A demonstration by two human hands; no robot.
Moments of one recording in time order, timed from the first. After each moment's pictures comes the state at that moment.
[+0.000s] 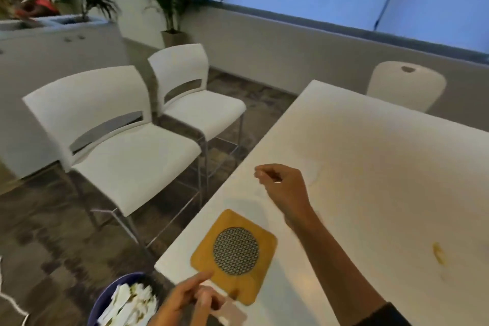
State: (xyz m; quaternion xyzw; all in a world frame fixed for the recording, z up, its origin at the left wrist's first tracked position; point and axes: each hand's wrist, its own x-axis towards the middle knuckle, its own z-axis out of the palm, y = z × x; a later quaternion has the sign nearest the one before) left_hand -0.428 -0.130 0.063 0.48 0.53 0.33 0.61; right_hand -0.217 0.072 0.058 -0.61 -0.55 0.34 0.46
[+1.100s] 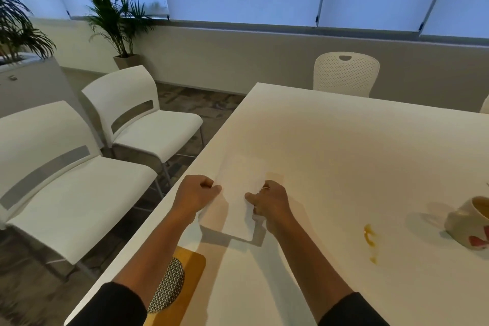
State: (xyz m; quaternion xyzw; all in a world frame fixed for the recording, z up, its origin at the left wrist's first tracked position) left_hand -0.261 0.143 0.032 0.62 0.65 0.28 0.34; right_hand -0.069 0.092 0.017 -0.68 -0.32 0.47 0.47
